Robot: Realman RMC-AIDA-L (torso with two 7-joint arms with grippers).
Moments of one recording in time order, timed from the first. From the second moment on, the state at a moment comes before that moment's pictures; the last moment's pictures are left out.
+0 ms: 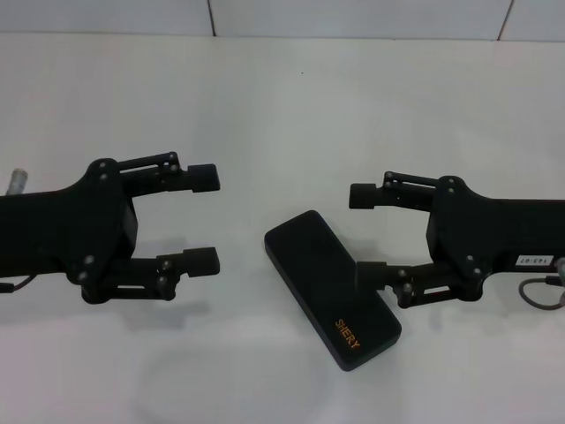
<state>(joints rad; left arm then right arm) -0.40 -1.96 0.97 0.67 1.52 2.00 -1.21 0.42 2.03 -1.29 -0.74 -1.35 -1.74 1.31</state>
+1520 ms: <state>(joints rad) -0.37 -1.97 0.96 0.63 1.54 2.00 -1.20 0.42 2.03 -1.32 -0.70 -1.29 -1.74 1.29</state>
